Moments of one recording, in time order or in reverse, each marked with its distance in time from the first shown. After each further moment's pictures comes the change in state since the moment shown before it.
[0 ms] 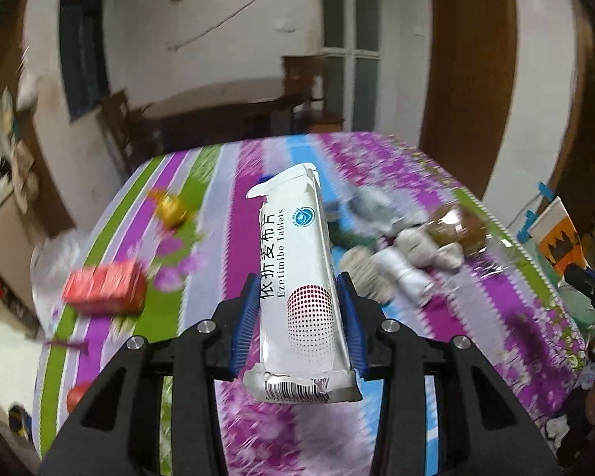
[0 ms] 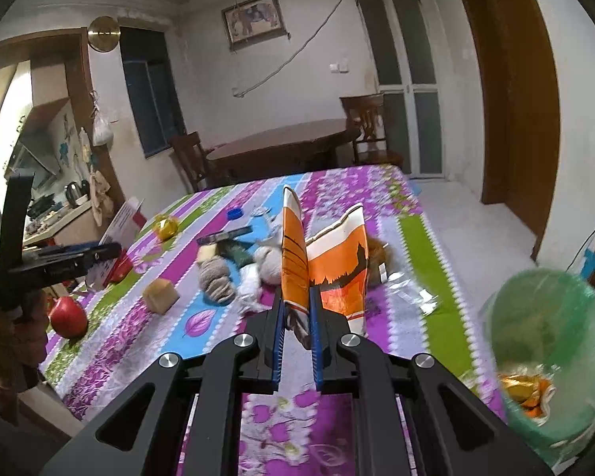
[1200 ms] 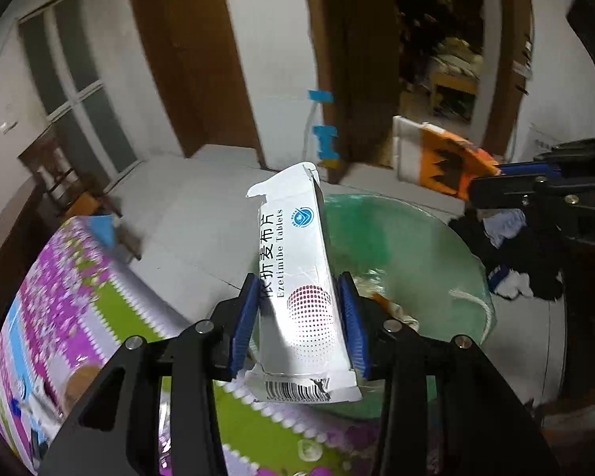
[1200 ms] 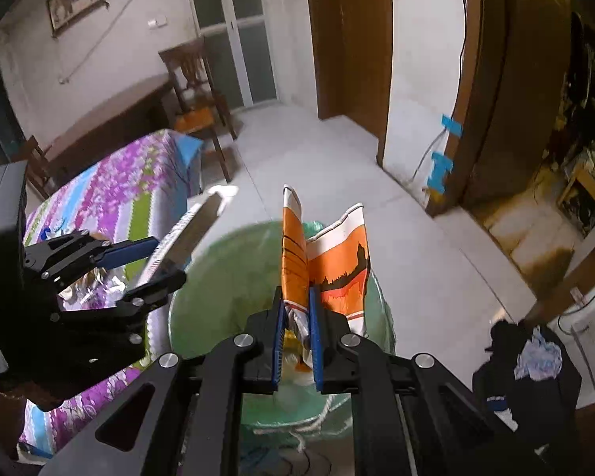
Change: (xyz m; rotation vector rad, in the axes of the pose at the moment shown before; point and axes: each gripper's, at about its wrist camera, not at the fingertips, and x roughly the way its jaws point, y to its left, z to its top) left arm 0.091 -0.404 0.029 0.695 0.077 -0.604; right arm -0.088 -0.276 0.027 0.315 0.293 -0.497
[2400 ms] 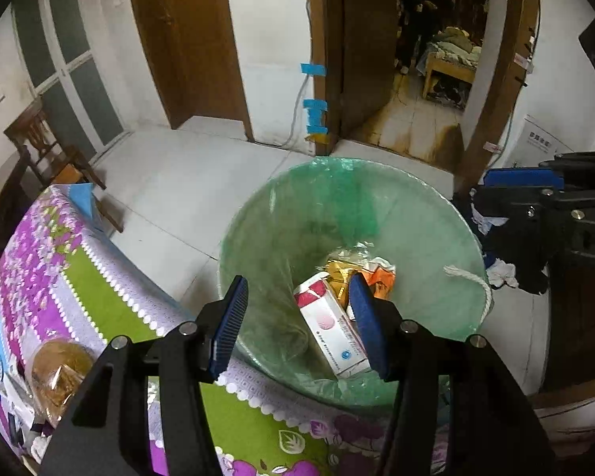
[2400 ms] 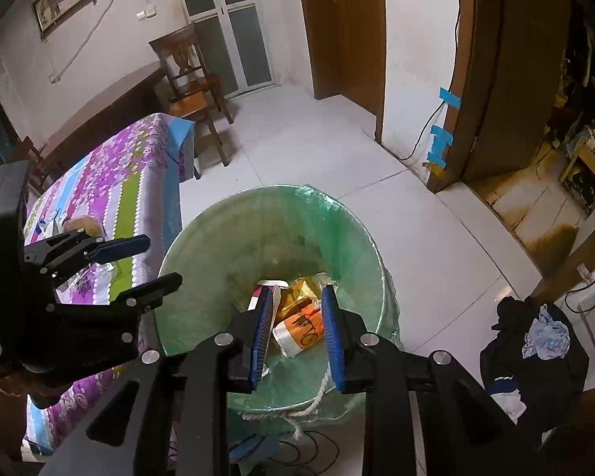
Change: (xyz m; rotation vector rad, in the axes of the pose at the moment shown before) left arm 0.016 0.006 -0.014 -0.053 0.077 -0.032; right arm 0.027 0.000 -0.022 0.040 0.057 0.013
